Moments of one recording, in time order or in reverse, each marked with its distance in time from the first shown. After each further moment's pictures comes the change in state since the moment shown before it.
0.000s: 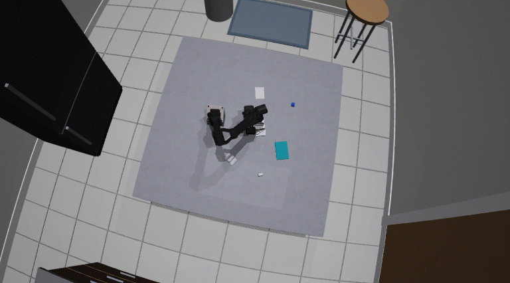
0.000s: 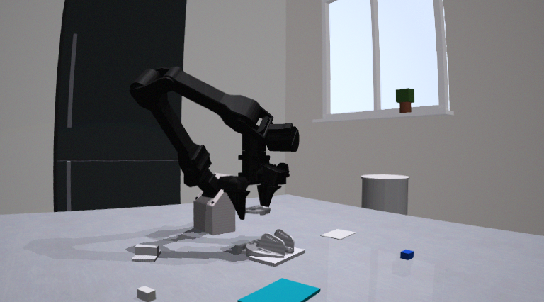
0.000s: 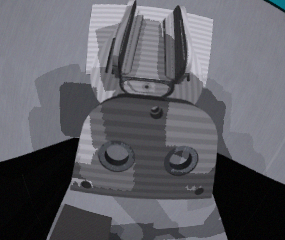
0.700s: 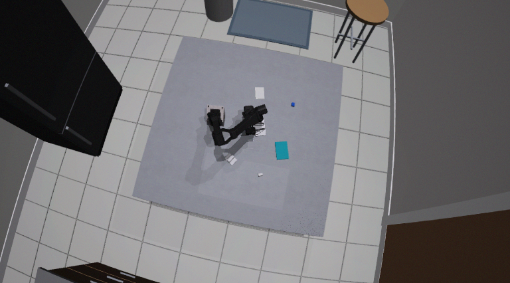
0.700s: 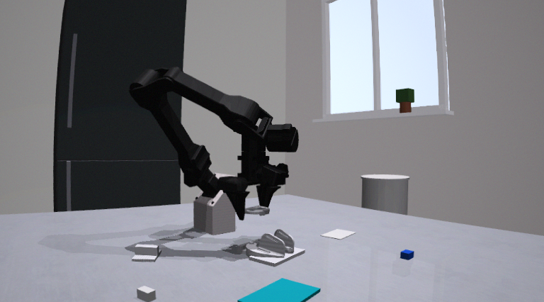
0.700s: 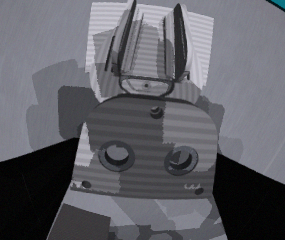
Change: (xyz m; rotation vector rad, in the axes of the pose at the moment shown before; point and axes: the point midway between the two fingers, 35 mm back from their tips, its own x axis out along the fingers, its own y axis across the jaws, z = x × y) arm 0.001 -0.001 -0.001 -0.006 0.001 0.000
